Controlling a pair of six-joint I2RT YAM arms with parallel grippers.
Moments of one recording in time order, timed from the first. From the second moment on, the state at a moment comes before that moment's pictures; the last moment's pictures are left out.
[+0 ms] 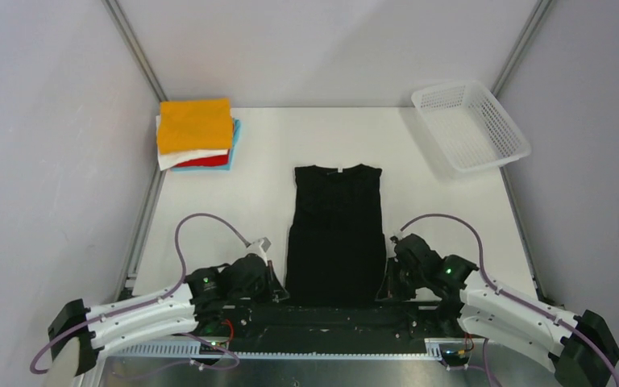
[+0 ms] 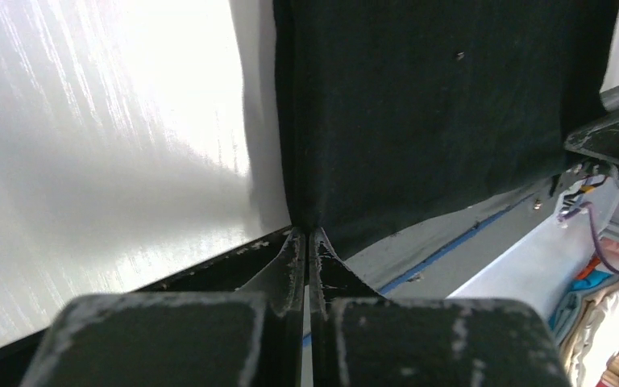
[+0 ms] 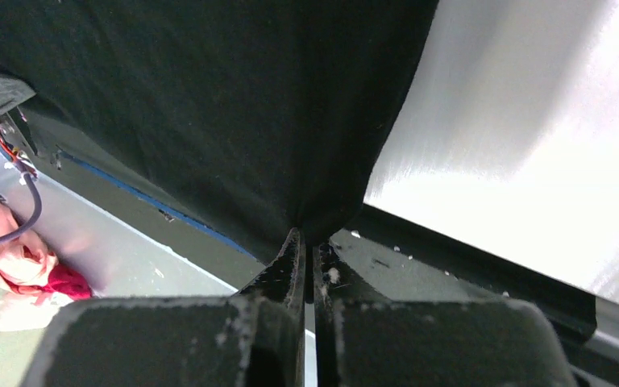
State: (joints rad) left arm -1.06 0.63 0.19 -0.40 -0.02 -1.15; right arm 0.82 0.74 0.33 -0.61 -0.26 0.92
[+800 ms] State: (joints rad) left arm -0.67 0.98 0.83 -0.39 -0.28 -0.70; right arm 0.36 1.03 0.87 -0.55 -0.30 0.64
